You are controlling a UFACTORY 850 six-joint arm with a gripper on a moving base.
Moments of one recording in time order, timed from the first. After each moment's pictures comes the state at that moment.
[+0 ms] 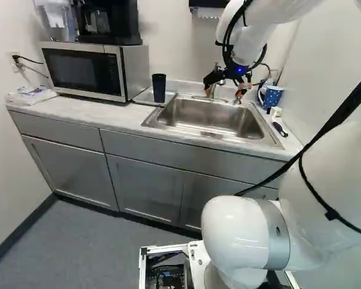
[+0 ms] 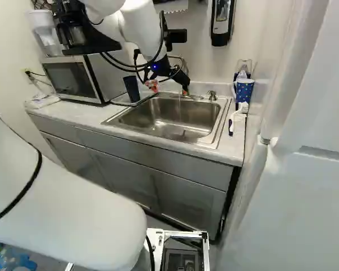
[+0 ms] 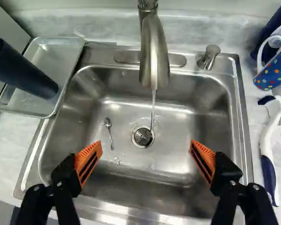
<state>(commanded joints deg) -12.3 13.7 -54.3 5.0 -30.6 -3.7</state>
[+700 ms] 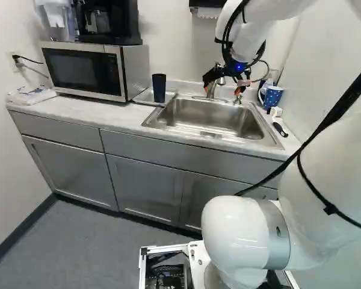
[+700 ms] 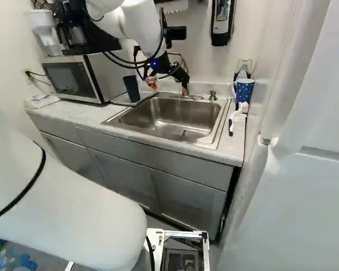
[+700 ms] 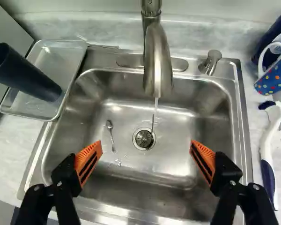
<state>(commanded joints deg) -11.6 11.5 -57.9 5.0 -30.6 -3.7</state>
